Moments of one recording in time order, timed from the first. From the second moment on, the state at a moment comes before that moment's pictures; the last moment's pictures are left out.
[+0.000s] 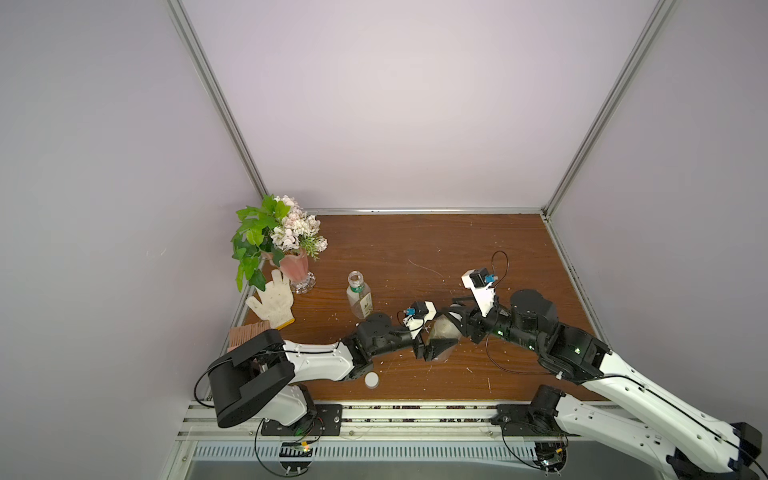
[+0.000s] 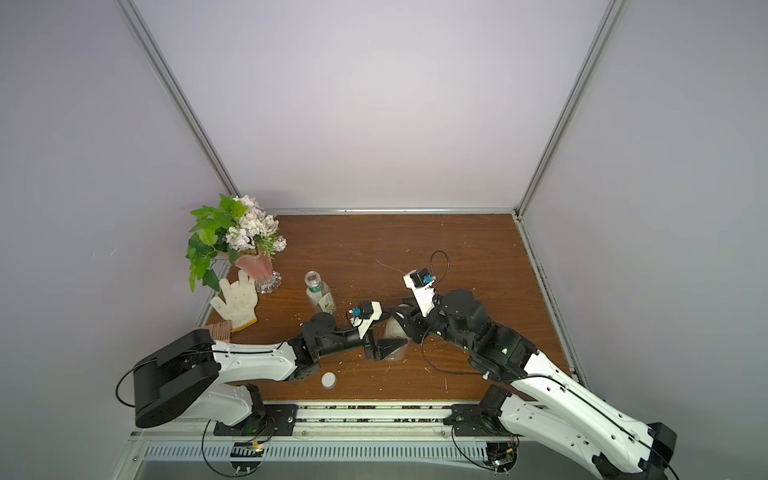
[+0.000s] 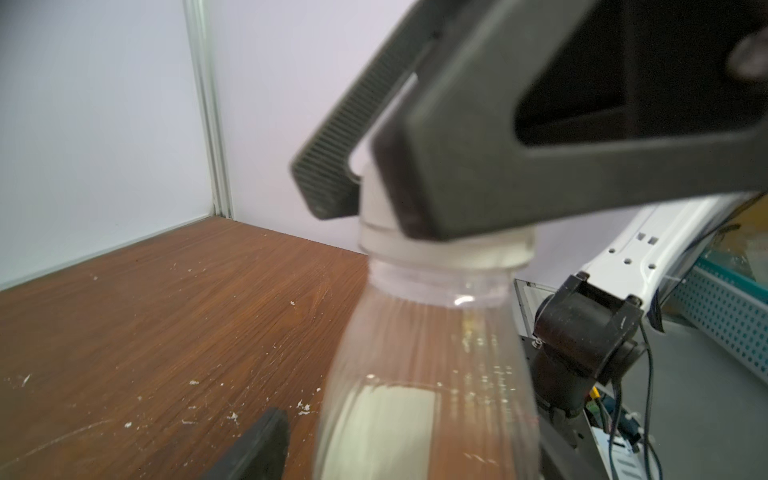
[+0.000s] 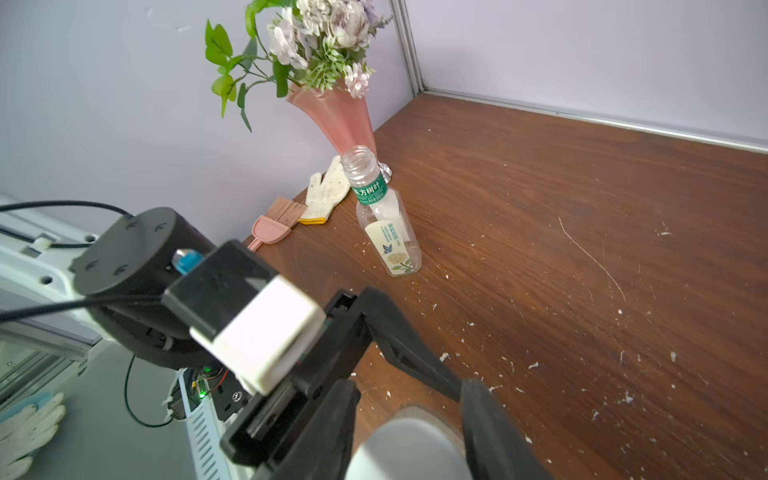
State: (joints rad) left arm -0.99 1.43 0.45 0.97 0.32 -0.11; right arm 0.89 0.79 0.83 -0.40 -0.05 0.27
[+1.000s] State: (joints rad) left arm -1.00 1.18 0.36 0.83 0.04 -0.08; right arm 0.82 0.90 0.93 -0.46 0.18 0.20
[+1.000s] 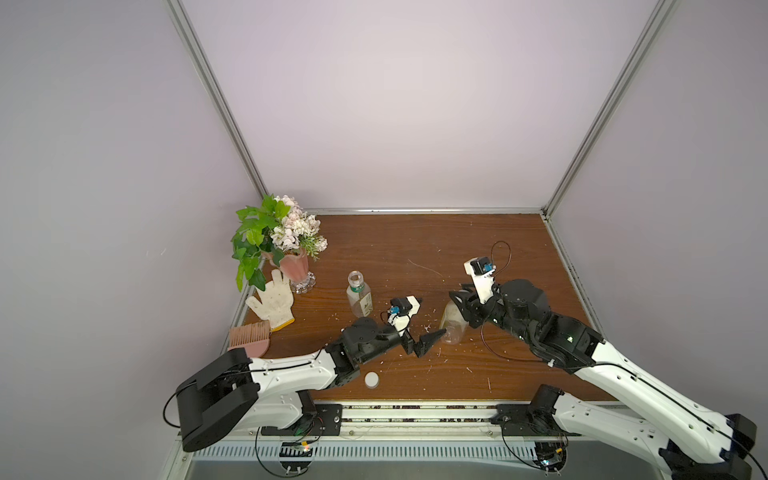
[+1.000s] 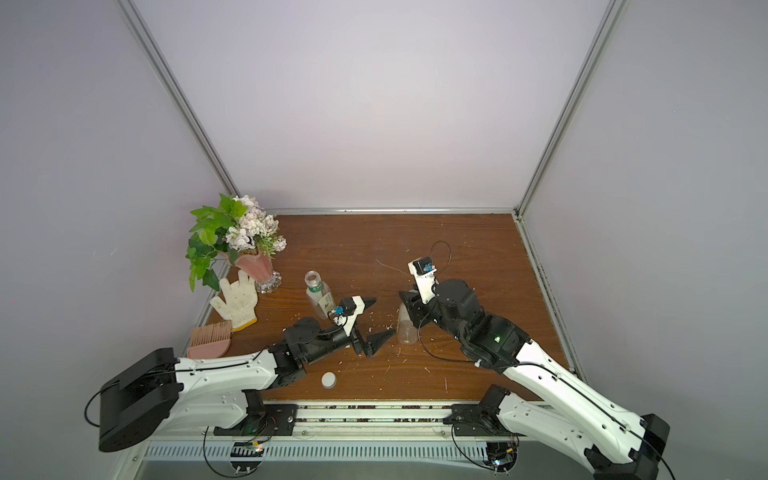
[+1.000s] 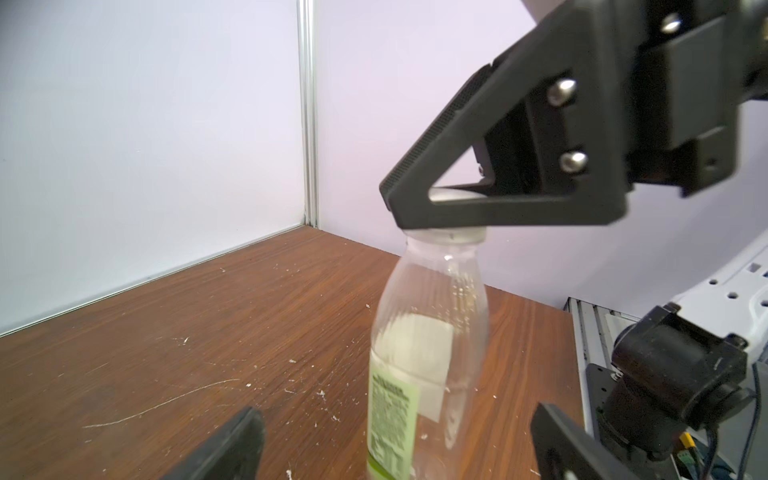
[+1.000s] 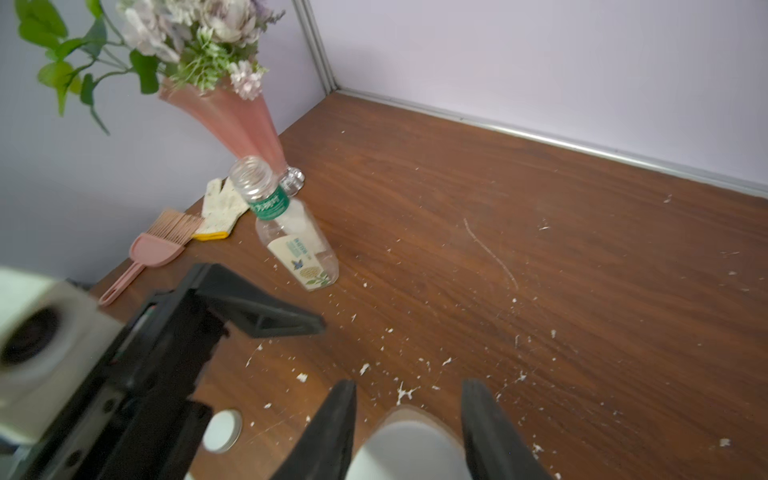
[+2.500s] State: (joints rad) left arm -0.99 0.87 0.31 0.52 -0.23 -0.08; right arm 0.57 1.78 1.39 -0.07 0.10 0.10
